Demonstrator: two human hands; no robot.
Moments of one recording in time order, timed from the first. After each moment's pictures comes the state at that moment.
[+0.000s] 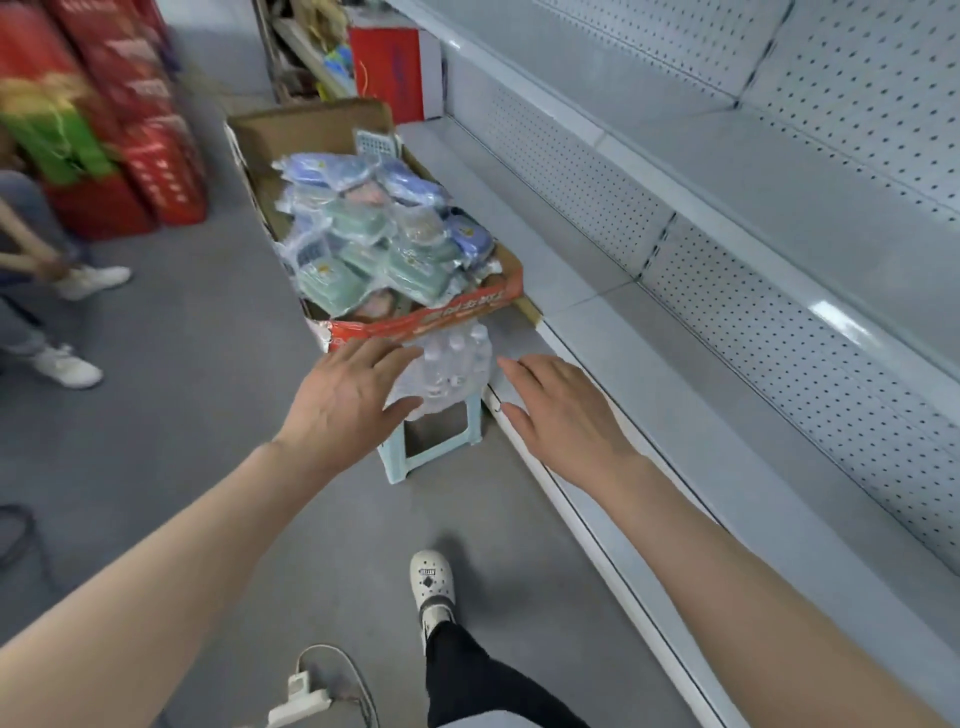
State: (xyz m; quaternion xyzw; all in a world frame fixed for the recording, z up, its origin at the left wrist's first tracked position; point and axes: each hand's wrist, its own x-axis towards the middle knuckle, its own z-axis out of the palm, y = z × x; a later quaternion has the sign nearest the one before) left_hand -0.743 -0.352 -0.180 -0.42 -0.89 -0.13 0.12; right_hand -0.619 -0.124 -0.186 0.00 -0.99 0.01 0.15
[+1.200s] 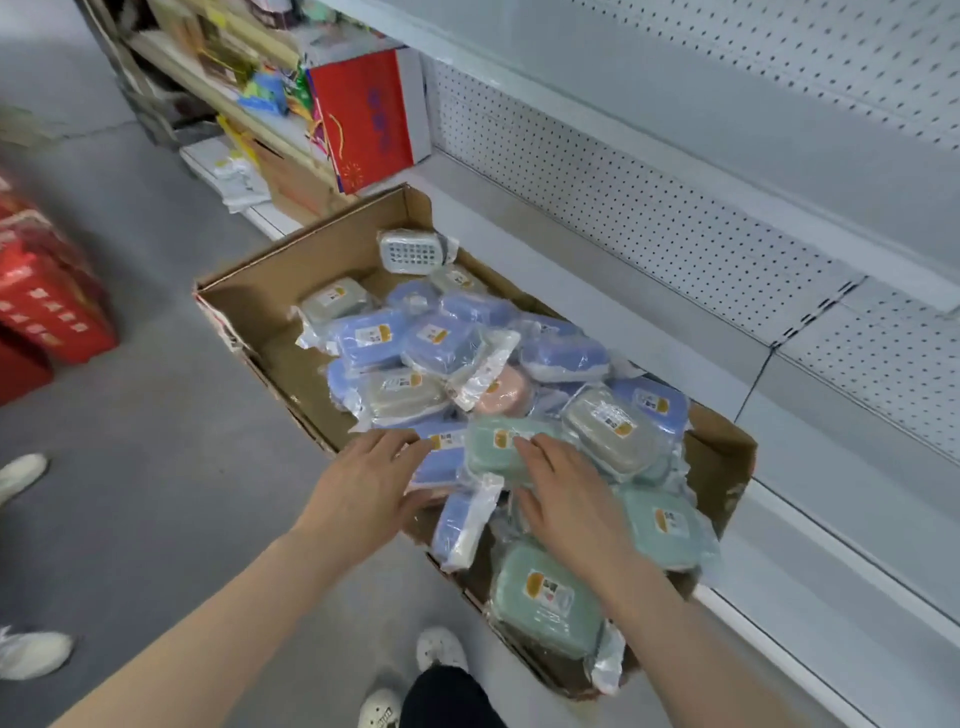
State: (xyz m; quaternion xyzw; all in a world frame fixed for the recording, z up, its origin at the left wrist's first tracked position) left_hand -1.371 -0.375 -0.253 -0.58 -0.81 -0.08 -0.03; right_hand -1.182 -0.205 -0.272 -0.23 -0.97 0.06 0.08
